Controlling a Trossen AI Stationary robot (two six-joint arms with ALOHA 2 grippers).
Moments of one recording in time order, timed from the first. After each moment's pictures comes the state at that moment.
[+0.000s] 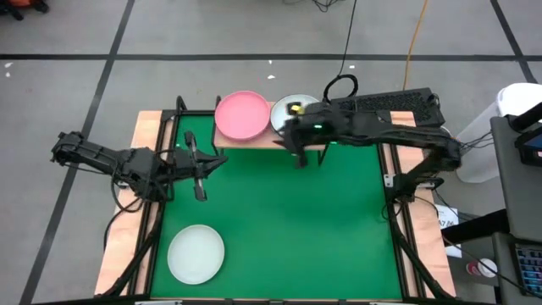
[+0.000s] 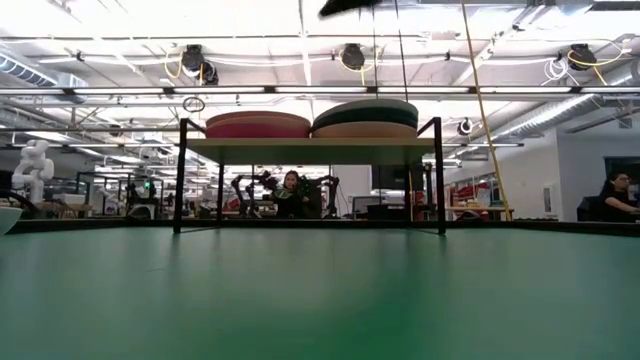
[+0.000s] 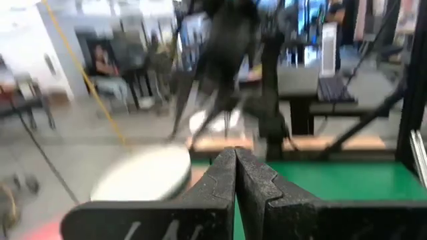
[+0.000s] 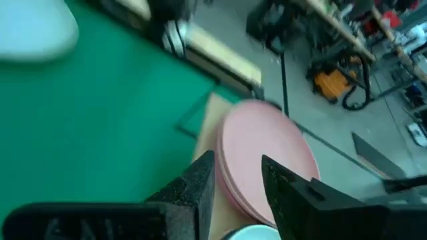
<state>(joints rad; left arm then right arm) -0.32 0.87 0.85 0.05 -0.55 0.16 -0.14 1.53 1.56 -0.54 0.07 -0.63</state>
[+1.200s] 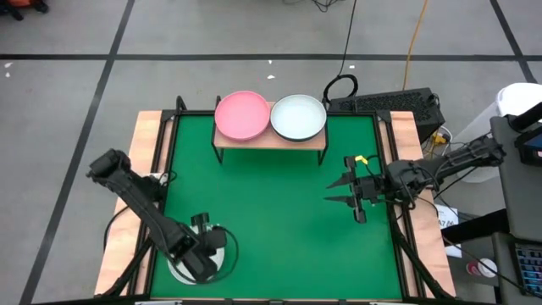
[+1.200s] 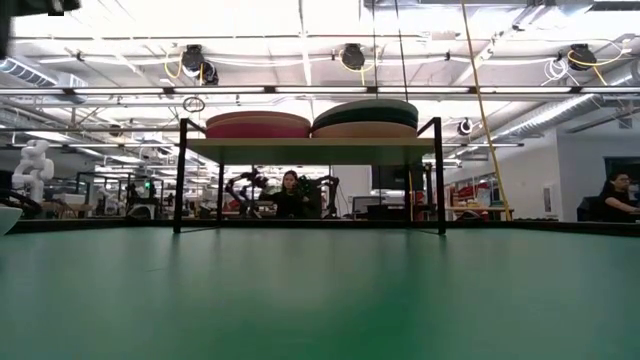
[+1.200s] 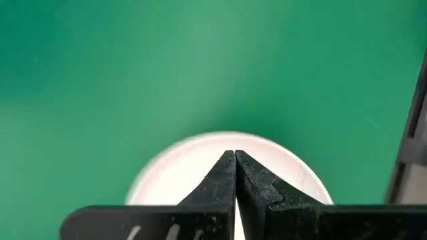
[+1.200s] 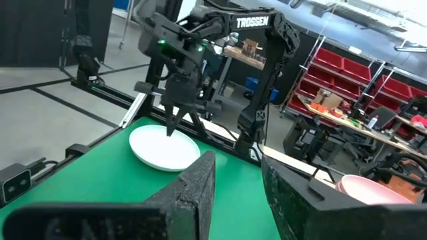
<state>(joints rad) -0.76 1.64 1.32 -1.05 -0.26 -0.97 0.32 0.78 0.61 0.14 0.13 -0.32</state>
